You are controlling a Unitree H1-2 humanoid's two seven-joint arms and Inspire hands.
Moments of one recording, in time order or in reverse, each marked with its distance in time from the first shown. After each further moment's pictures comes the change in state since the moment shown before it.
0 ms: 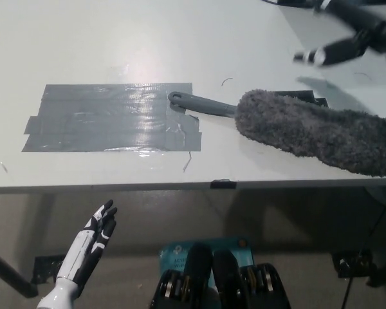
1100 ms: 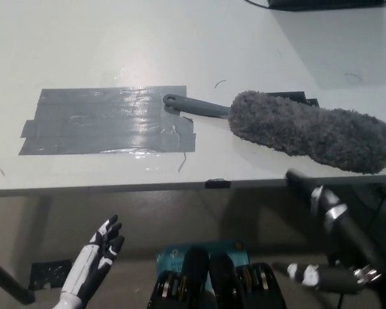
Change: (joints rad) left_arm 0.065 -0.001 -0.036 0.000 0.001 -0.004 0.000; right_arm 1.015 0.308 -0.015 -0.700 0.179 0.014 -0.125
